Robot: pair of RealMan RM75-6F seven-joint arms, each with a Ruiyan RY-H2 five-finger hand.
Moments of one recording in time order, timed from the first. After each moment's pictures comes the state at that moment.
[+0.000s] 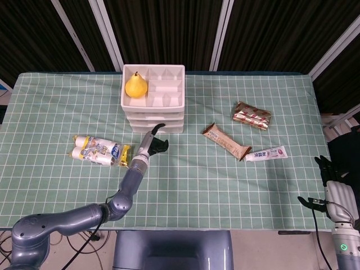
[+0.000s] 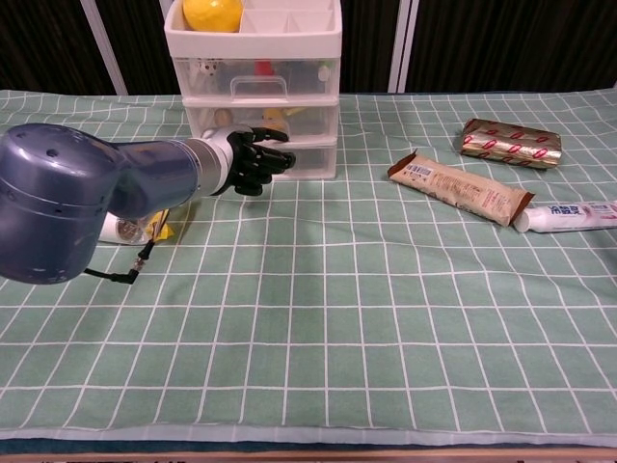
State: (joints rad) left arm -0.97 -1.93 -0.57 -1.15 0.44 0.73 -0.07; right arm 0.08 -1.13 0.12 -1.69 -1.34 1.41 0.07
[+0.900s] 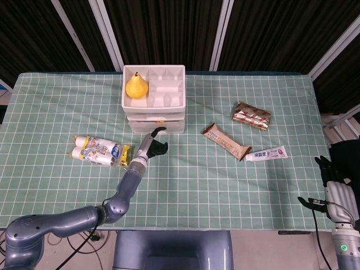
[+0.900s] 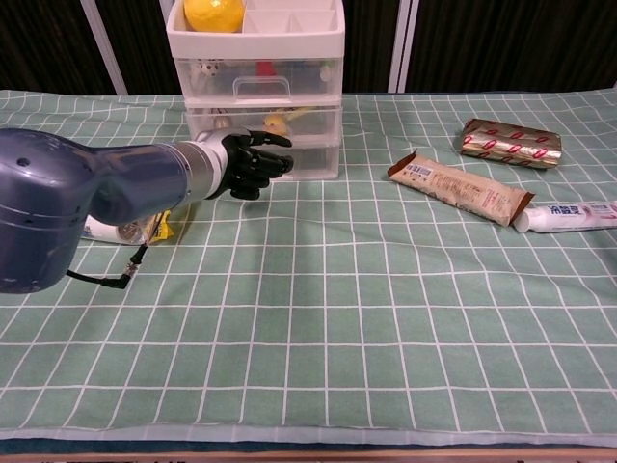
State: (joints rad) left arm -0.94 -1.89 -0.54 -1.23 0.48 0.75 -0.09; right arm 0.08 -1.12 0.12 -1.69 -1.35 1.41 0.08
